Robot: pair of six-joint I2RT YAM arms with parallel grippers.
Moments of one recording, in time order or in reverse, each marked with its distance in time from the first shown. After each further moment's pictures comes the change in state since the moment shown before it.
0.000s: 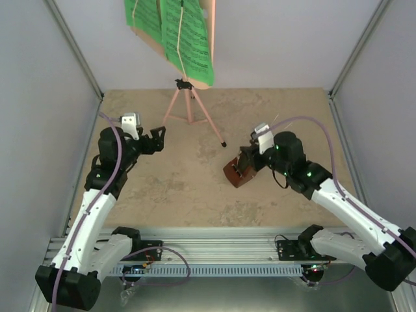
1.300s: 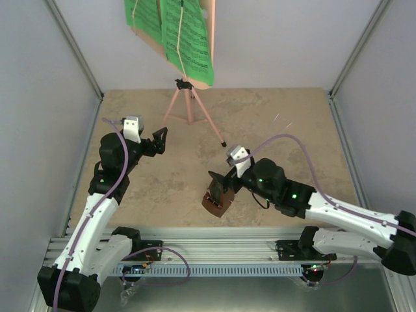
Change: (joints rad) left arm -0.006 -0.036 -0.091 0.208 0.025 0.096; right arm 0.451 -0.008 -0.132 0.273 0.212 0.029
